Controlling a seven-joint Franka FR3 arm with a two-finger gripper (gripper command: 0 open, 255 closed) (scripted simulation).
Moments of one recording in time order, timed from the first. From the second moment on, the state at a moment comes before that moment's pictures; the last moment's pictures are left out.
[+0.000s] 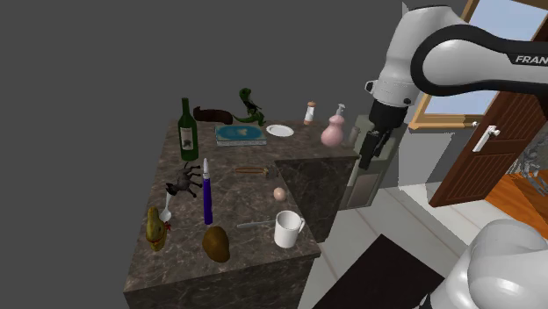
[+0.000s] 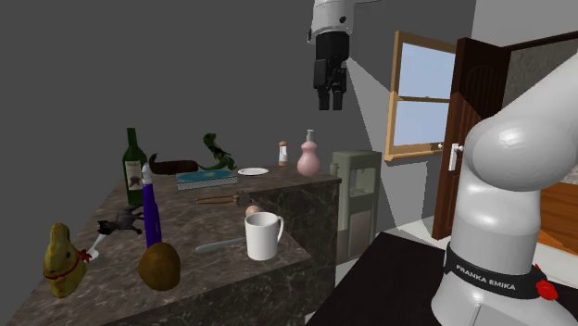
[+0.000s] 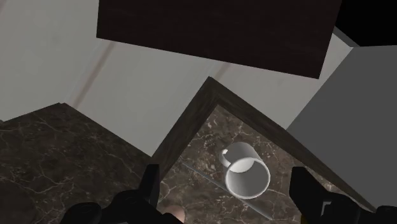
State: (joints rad) arm 0.02 -0.75 0.01 -2.42 -0.02 1.66 -0.11
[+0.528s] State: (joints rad) arm 0.05 -0.66 0.08 -2.53 0.01 1.87 -0.04
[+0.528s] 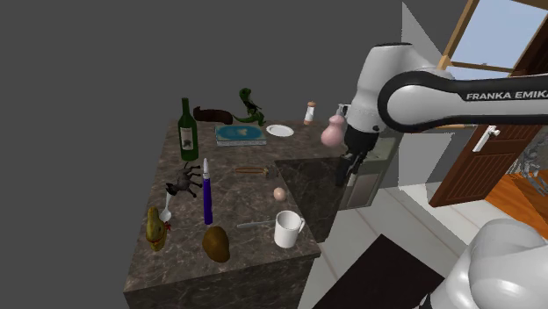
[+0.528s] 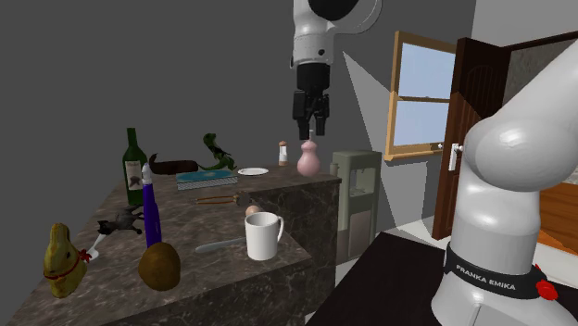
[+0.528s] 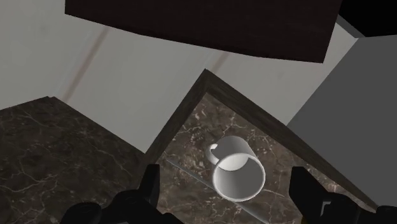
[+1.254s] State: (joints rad) arm 0.07 -0.34 0.19 -2.58 0.02 2.27 0.09
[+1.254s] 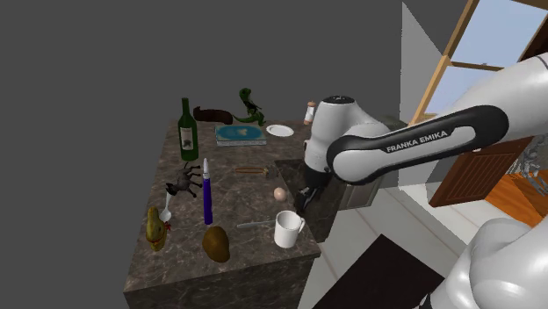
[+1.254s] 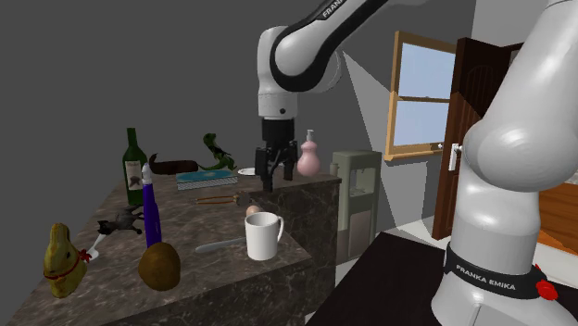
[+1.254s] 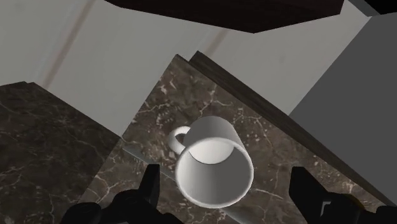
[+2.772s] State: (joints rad) arm 0.07 0.10 0.25 -2.51 -0.17 2.64 0.32
